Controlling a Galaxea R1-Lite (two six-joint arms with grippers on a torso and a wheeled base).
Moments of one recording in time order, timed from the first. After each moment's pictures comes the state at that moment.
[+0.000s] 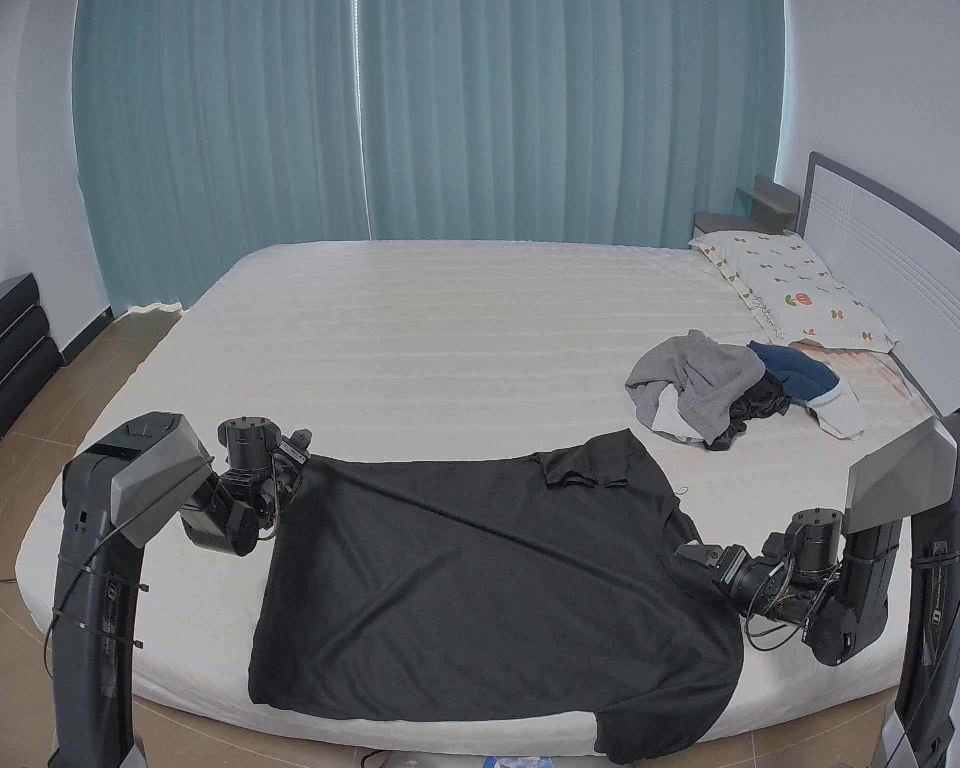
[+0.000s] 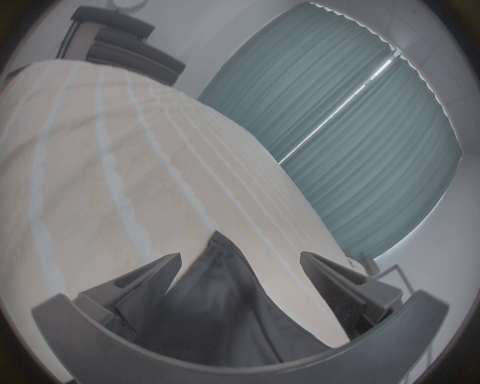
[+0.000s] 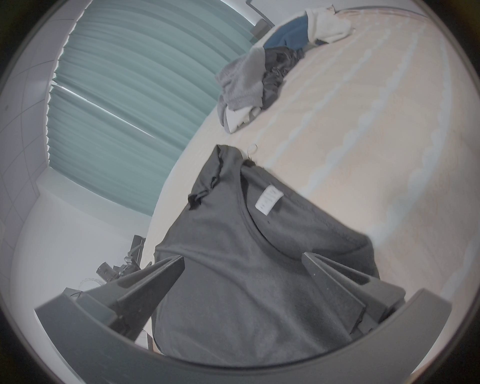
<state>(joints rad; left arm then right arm) -0.05 2.58 -1.28 -0.91 0.07 -0.98 0.14 2.37 -0.33 -1.55 0.24 0.83</state>
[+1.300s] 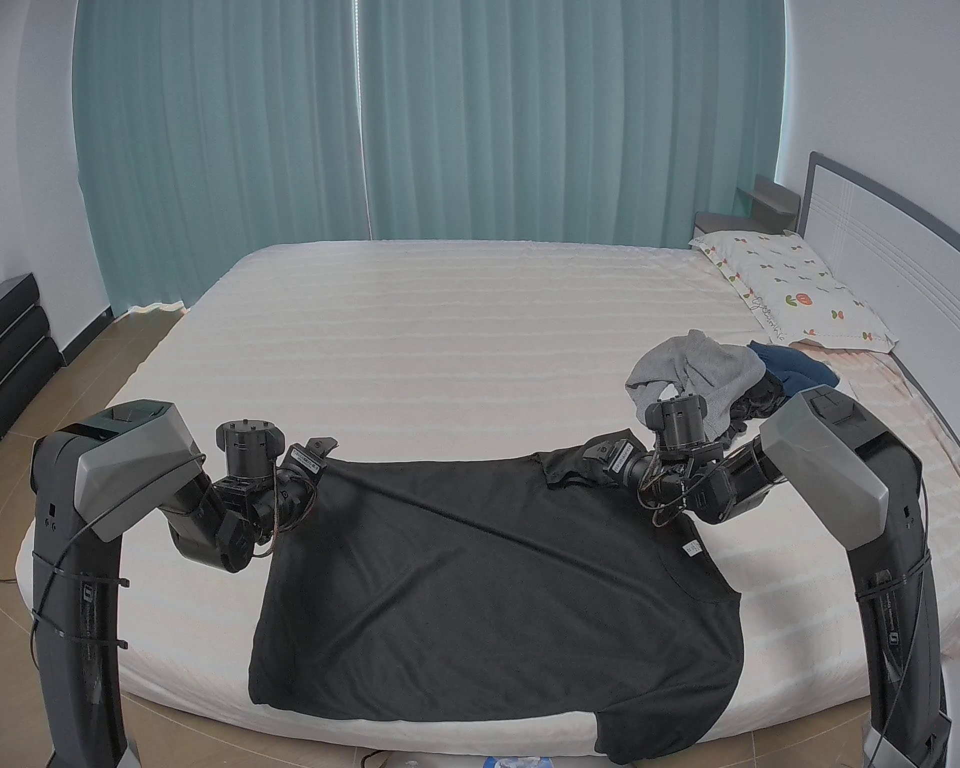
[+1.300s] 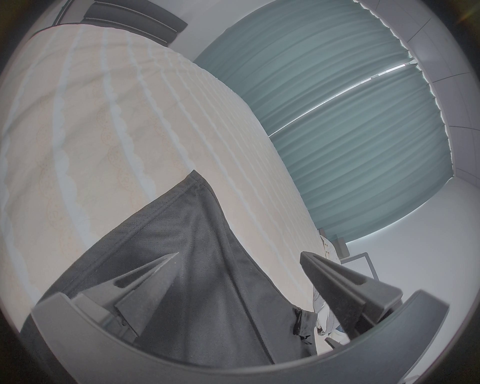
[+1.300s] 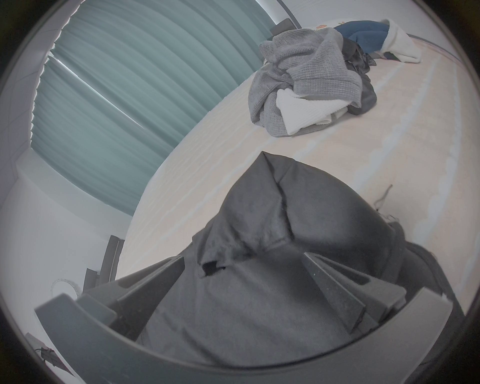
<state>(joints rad) -0.12 2.45 -1.06 -0.96 -0.02 -1.06 0.30 2.59 -1.56 -0.48 0.01 0.82</state>
